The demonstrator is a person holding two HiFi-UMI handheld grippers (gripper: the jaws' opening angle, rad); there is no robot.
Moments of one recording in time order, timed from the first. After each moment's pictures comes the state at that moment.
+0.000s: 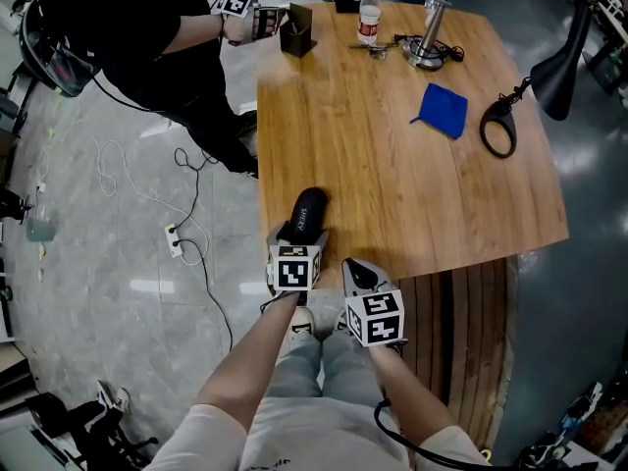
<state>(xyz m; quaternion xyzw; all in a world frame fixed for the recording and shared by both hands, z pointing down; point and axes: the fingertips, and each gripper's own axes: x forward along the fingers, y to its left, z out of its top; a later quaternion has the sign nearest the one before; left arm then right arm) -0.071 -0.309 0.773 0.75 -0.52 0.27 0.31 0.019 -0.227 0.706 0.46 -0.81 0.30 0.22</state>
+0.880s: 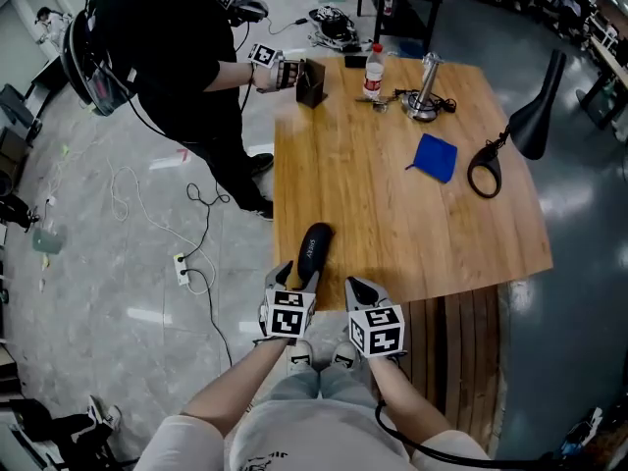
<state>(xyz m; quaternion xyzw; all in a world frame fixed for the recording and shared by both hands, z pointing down) -0.084 -0.262 0.681 0.78 -0.51 0.27 0.25 0.015 -0.234 0.642 0.46 -0.82 0.27 0.20</state>
